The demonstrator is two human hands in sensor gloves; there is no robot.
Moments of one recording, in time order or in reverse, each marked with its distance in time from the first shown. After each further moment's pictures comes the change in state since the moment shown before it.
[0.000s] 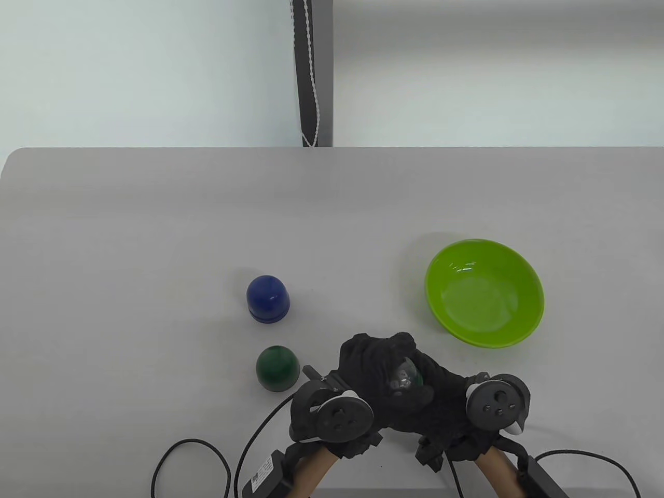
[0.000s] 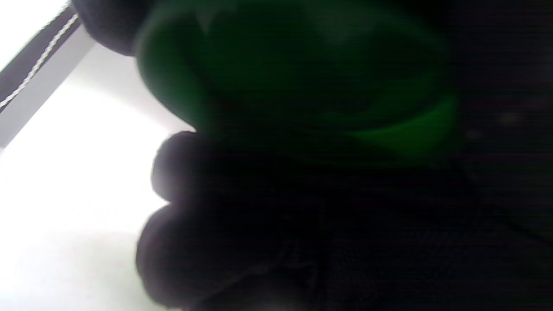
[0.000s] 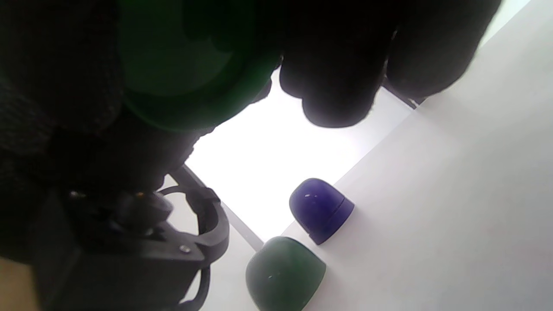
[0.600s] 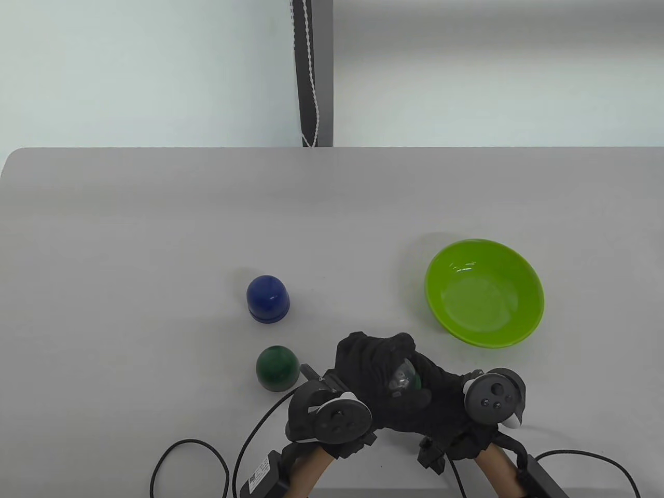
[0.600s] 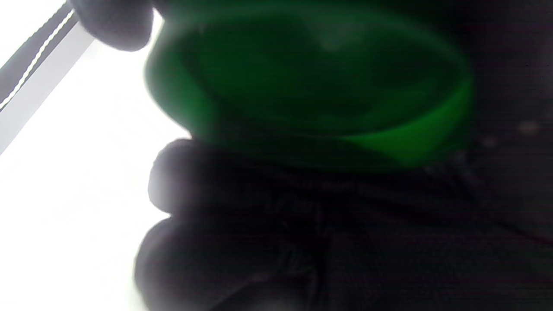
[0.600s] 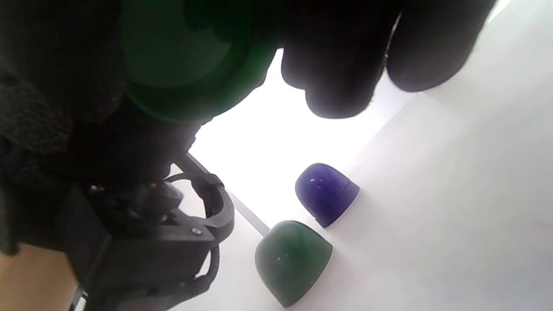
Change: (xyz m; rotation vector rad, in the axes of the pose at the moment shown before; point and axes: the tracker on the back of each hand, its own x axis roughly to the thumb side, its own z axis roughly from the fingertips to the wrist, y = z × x) left_hand -0.001 0.007 0.002 0.042 -0.012 -0.003; right_hand -0.001 0.002 -0.002 0.029 -0.001 0.004
